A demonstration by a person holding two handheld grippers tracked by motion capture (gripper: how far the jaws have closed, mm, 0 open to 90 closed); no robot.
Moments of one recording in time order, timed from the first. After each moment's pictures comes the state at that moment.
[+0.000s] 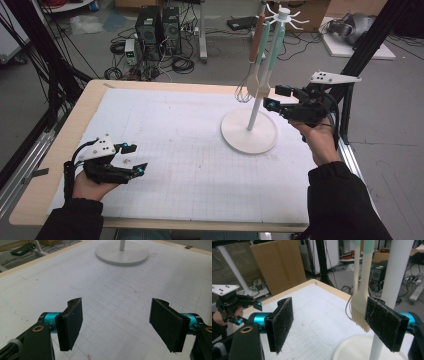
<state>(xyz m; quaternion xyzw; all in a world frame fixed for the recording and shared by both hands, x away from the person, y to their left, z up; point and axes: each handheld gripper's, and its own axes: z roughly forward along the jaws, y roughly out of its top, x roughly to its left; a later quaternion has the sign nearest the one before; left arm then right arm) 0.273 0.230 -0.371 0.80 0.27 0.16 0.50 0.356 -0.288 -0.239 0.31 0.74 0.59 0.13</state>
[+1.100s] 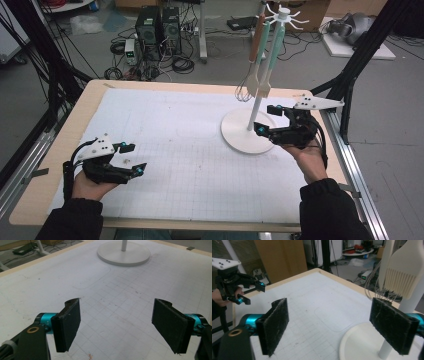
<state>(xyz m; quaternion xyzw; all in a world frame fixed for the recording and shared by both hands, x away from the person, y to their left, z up) 0.274 0.233 -0.371 0.80 0.28 0.16 0.50 0.330 -0.270 -0.280 0.29 0.76 0.57 0.14</state>
